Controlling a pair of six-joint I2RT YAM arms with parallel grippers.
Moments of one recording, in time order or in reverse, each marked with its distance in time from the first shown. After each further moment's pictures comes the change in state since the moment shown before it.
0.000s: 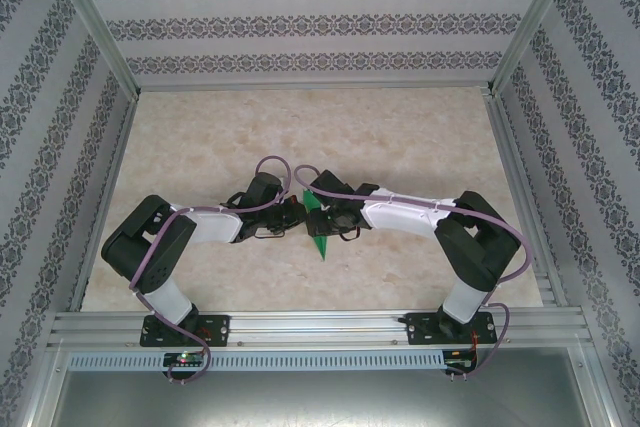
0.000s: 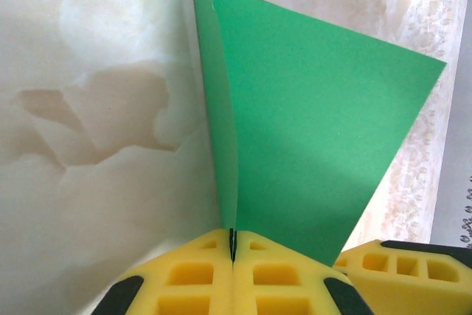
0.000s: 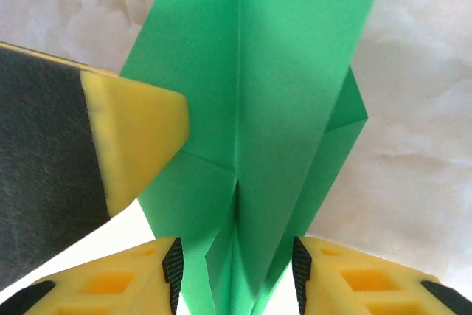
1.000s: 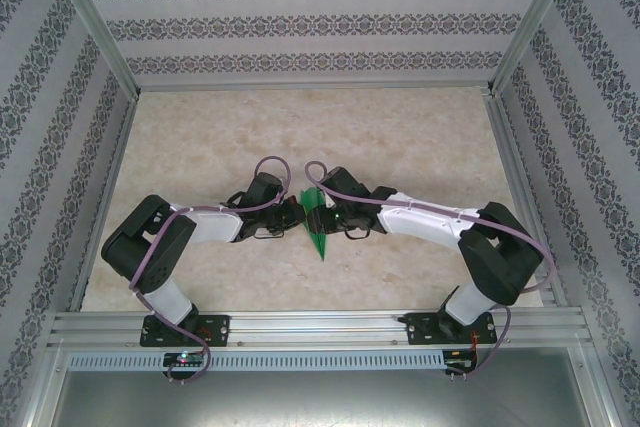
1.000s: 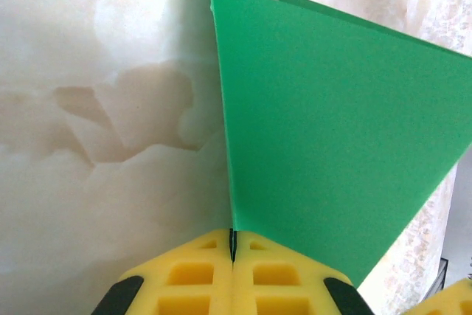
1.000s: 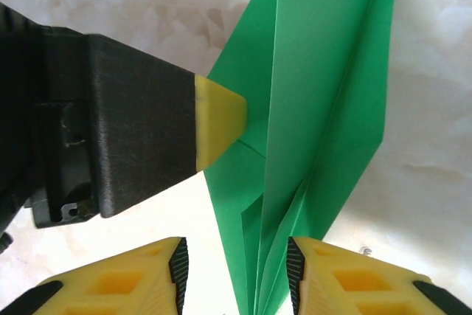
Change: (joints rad) left arm 0.000 0.000 0.008 -0.035 -0.023 0.000; right arm -0.027 -0.121 -0.089 0.105 -0.097 -0.048
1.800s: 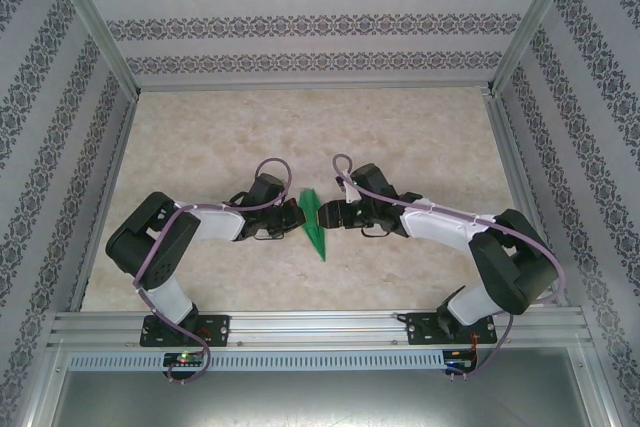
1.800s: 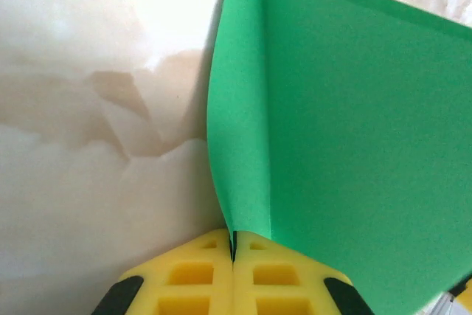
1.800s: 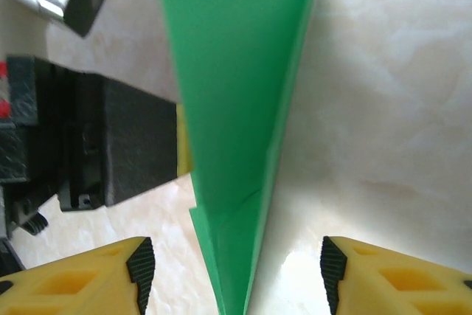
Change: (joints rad) left arm 0.000 0.030 0.011 -0.035 -0.005 -0.008; right arm -0.161 -0.095 -0.193 0.226 -0.210 -0.034
